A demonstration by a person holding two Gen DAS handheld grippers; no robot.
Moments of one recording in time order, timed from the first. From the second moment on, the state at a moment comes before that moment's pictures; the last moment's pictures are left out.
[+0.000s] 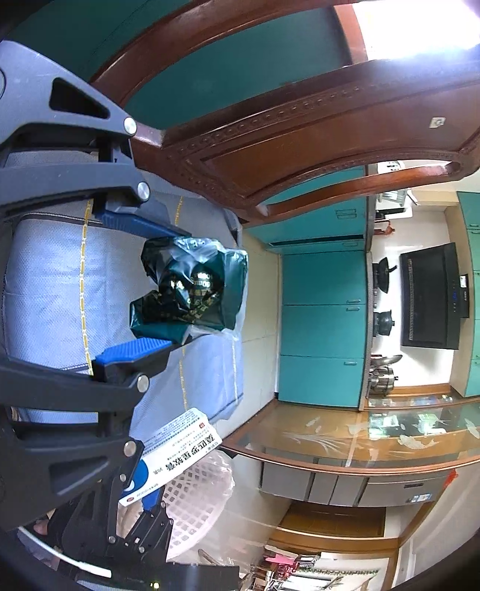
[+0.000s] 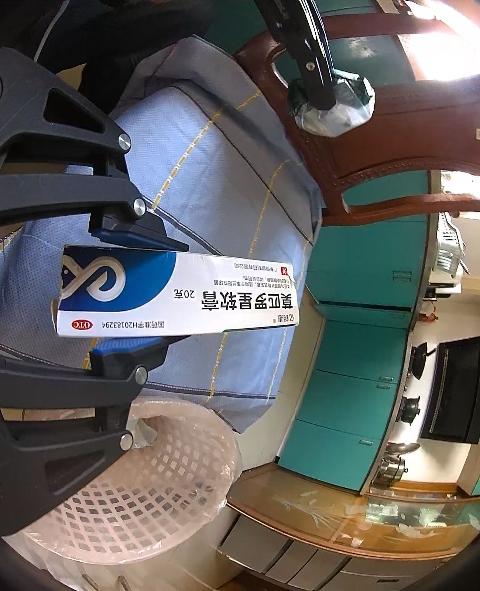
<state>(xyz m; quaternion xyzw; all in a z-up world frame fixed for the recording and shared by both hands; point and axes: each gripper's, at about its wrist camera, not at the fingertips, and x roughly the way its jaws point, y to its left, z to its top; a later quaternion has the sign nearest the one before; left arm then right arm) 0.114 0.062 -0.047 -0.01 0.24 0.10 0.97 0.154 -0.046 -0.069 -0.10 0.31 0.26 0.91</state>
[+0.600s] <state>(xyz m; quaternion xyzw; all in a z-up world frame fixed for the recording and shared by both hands) 0.111 0.049 -0.041 0.00 0.23 0.07 0.97 0.154 -0.068 -0.052 -0.07 0.27 0.23 0.93</state>
